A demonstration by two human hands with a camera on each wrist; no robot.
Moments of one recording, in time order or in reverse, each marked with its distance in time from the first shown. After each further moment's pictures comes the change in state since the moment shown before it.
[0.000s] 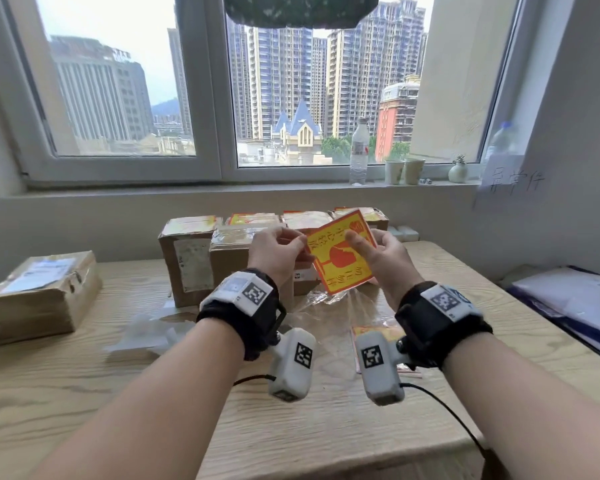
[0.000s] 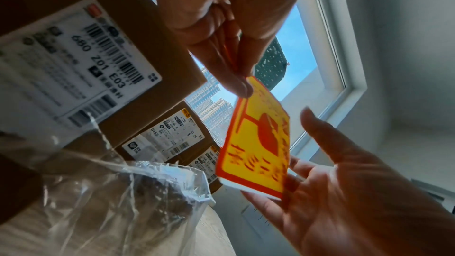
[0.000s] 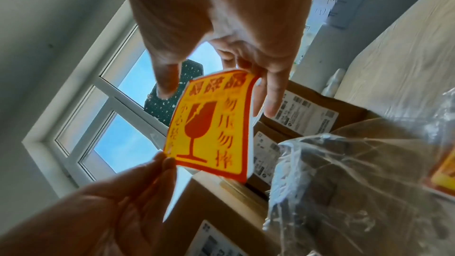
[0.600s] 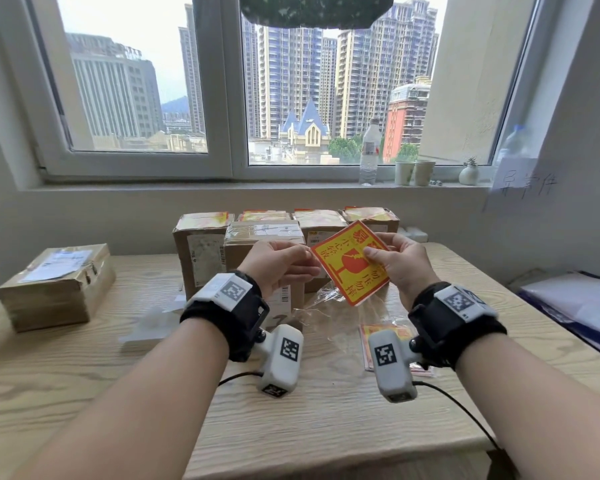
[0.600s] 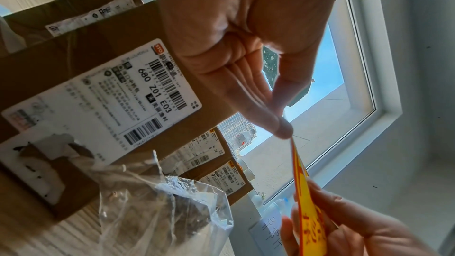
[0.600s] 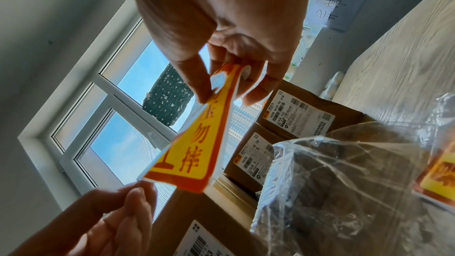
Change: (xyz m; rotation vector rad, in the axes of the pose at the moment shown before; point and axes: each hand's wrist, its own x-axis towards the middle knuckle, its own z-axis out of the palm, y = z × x) left_hand -0.015 -0.004 -0.031 -0.212 -0.232 -0.224; right_hand 0.001 0.005 -0.004 0.035 0.020 -0.003
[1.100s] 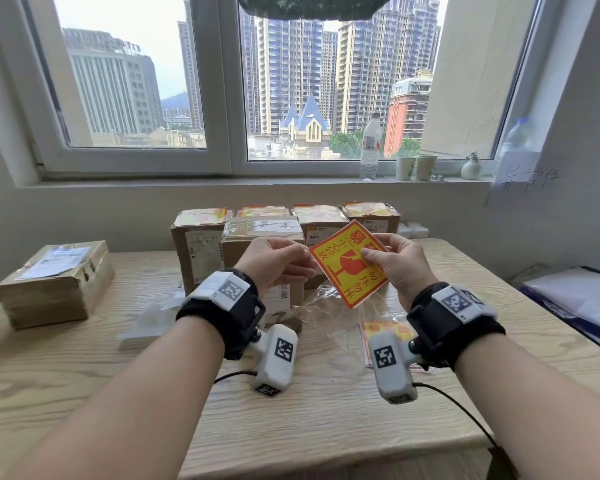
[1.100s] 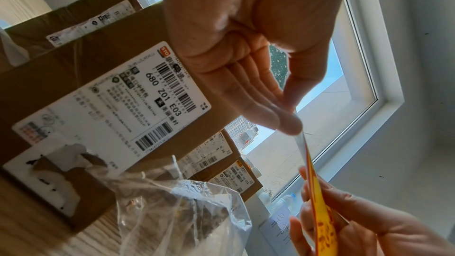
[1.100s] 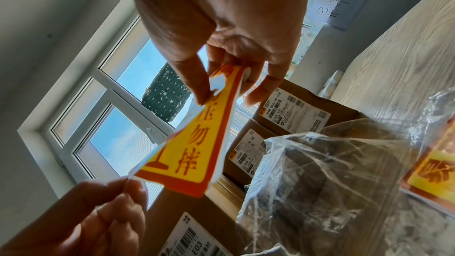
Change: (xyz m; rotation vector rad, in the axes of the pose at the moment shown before) left_hand -0.001 -0.002 -0.003 0.100 0.001 0.033; right_hand -0.003 0.006 0.001 -0.028 -0.026 -0.002
